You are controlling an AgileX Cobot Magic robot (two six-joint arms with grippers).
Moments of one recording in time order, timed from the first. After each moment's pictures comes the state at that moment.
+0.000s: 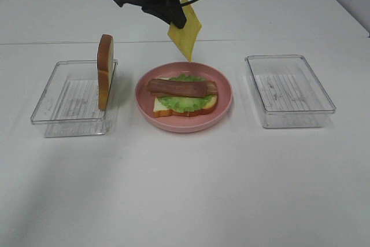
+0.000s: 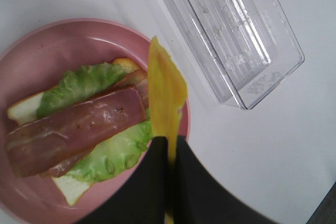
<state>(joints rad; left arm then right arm) -0.42 2.36 -2.34 -0.51 1.22 0.05 -0.02 0.00 -0.46 0.04 1.11 0.11</state>
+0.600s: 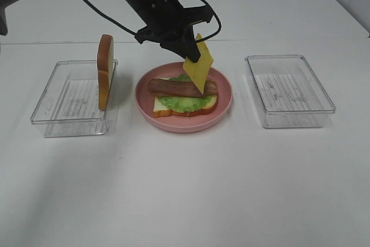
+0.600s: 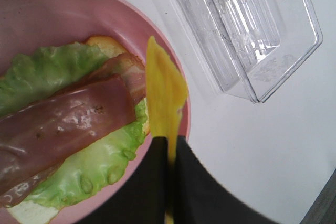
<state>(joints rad) -0.44 2.50 -2.38 -0.59 1.22 0.07 -0.02 0.00 -0.46 0.04 1.11 0.11</state>
